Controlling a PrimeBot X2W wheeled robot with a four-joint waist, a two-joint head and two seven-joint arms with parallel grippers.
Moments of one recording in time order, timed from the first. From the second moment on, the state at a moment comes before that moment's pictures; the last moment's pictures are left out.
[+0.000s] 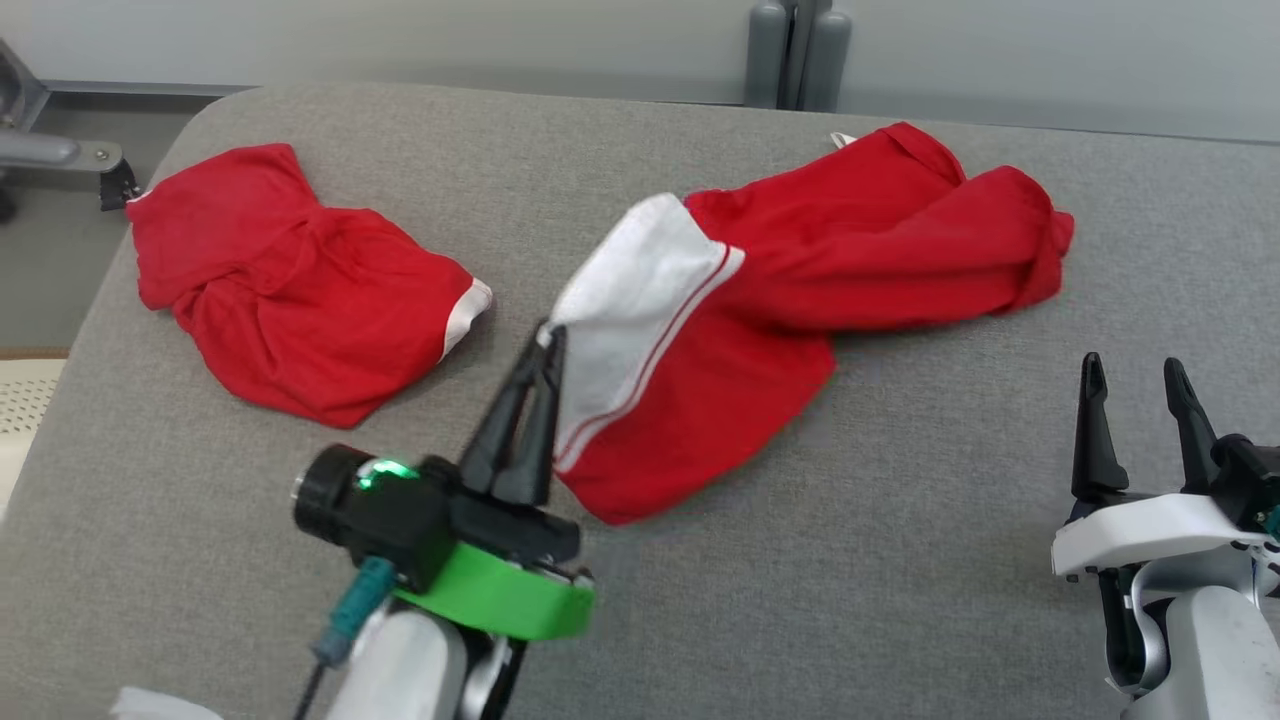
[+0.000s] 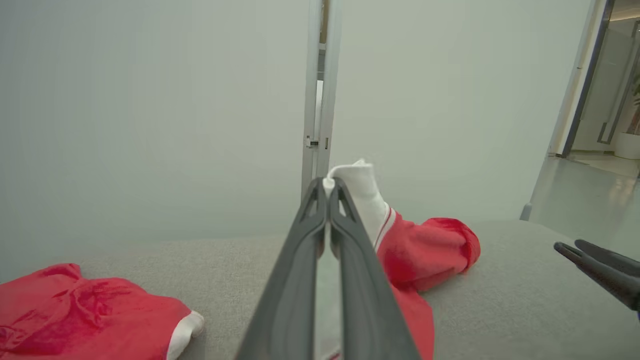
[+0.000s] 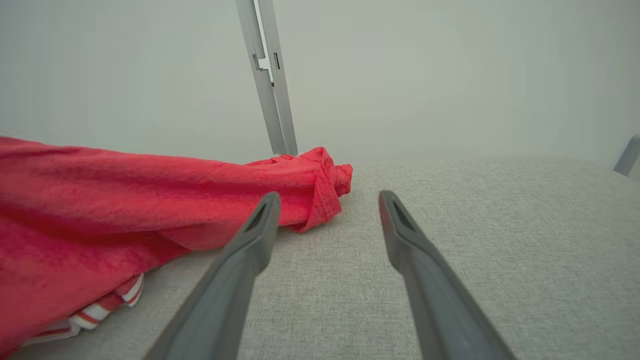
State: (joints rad) left arm -0.22 0.05 -0.36 0.00 -0.25 -0.11 -0.26; right arm -0.17 -0.05 -0.22 0.27 0.10 0.13 -0.26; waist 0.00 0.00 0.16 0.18
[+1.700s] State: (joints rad) left arm -0.18 0.05 -0.29 0.13 -0.37 -0.01 -0.26; right arm -0.39 -0.10 0.09 0.36 0.08 0.13 -0.12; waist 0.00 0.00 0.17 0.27
